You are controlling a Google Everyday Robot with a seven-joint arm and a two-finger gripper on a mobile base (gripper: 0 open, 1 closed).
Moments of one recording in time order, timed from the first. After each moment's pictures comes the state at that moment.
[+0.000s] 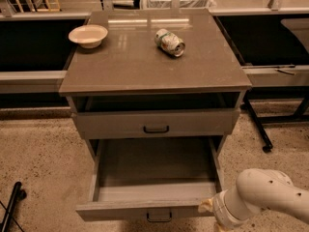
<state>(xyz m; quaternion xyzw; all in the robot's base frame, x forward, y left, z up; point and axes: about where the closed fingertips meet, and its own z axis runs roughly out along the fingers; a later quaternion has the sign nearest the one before) 0.336 -0.173 0.501 -0.76 0.62 0.13 0.13</state>
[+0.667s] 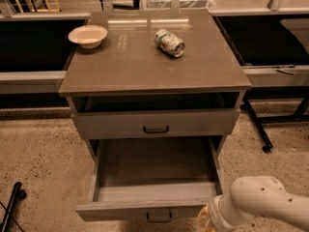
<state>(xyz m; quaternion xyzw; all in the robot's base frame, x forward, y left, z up) 0.331 -0.163 0.484 -0.76 0.62 0.12 0.14</state>
